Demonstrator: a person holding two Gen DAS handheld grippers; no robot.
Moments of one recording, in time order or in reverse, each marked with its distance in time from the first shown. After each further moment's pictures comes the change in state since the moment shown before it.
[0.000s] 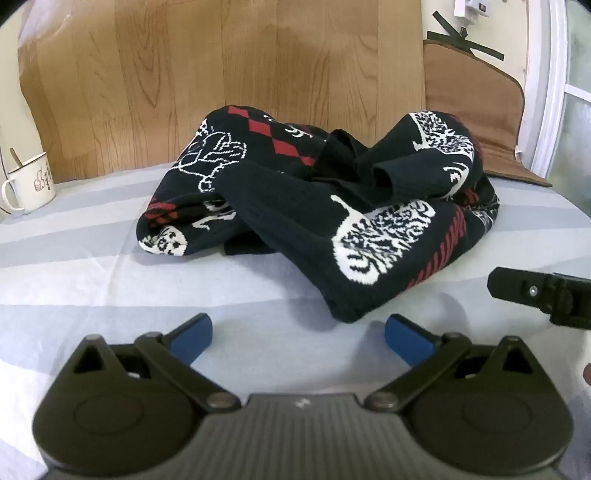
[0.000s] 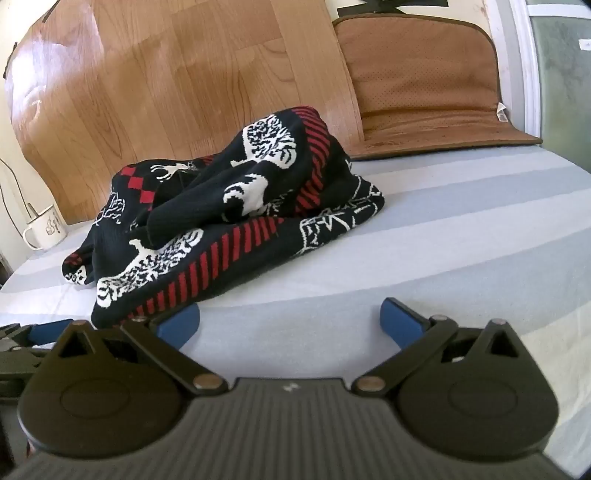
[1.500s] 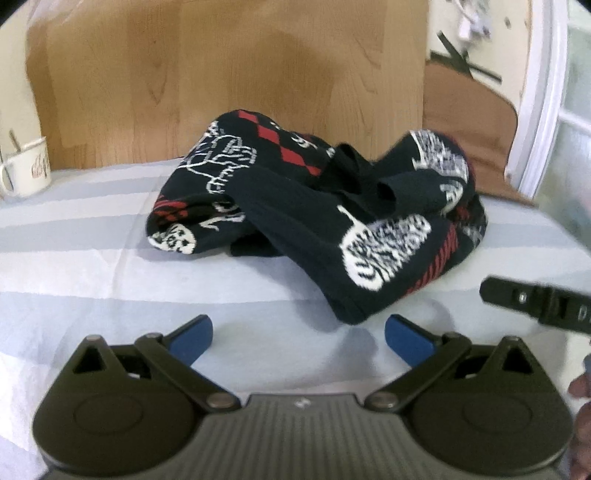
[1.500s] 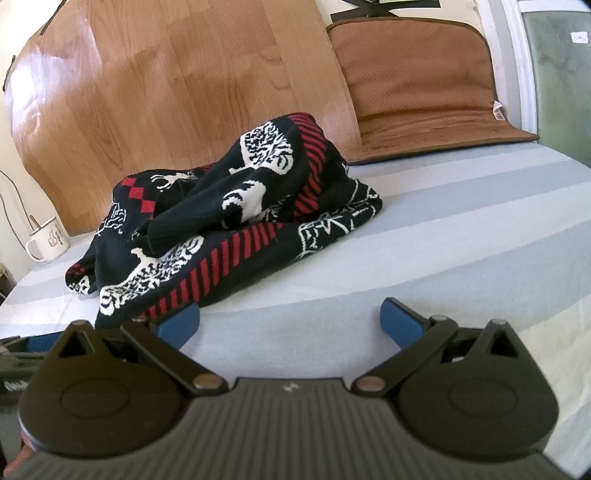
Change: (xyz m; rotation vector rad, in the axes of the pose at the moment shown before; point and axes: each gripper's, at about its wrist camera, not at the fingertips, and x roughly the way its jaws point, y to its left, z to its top) left arm -0.012 0.022 -0.001 -0.084 -0.030 -0.081; right arm -0.001 -0.004 -0.004 0.042 -0.027 0.015
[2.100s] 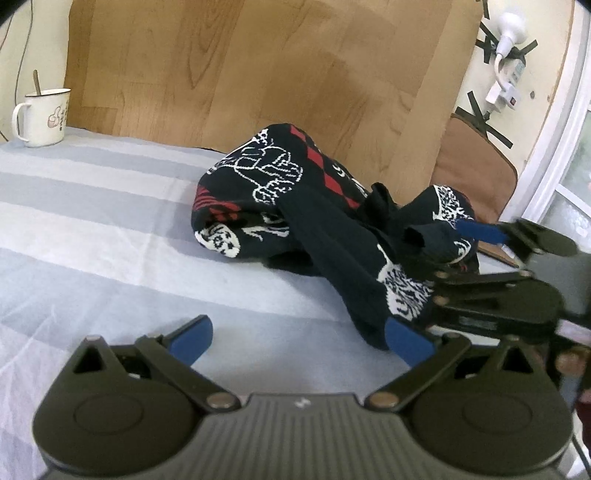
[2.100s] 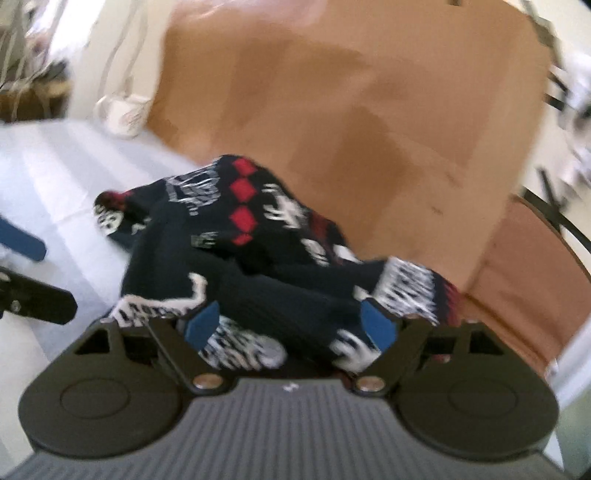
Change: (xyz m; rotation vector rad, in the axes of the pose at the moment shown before) left arm -0.009 0.051 0.003 -0.183 -0.037 -0.110; right arm 0.062 0.097 0.035 -0.836 -0.093 0.088
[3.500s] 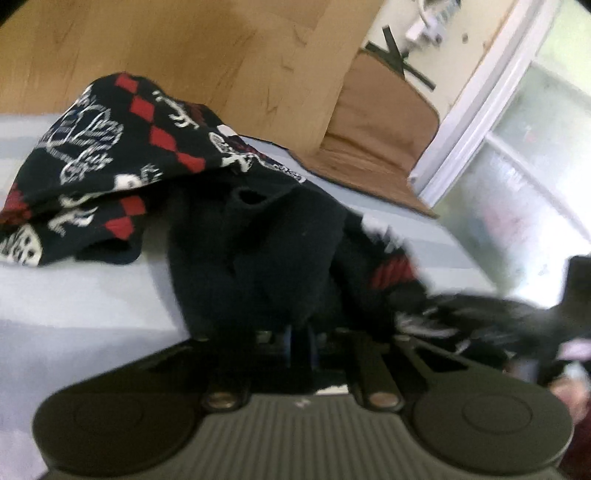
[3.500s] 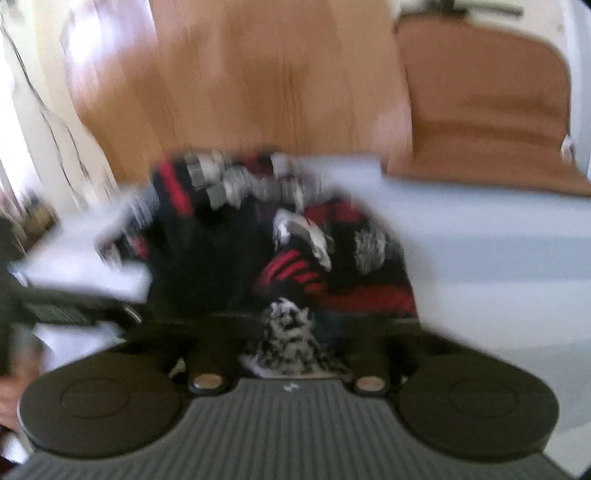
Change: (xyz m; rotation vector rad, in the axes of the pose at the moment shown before) left arm 0.051 -0.065 0.024 0.047 0.205 -0.313; right arm -0.028 -0.081 -0.068 0.631 0.175 0.143
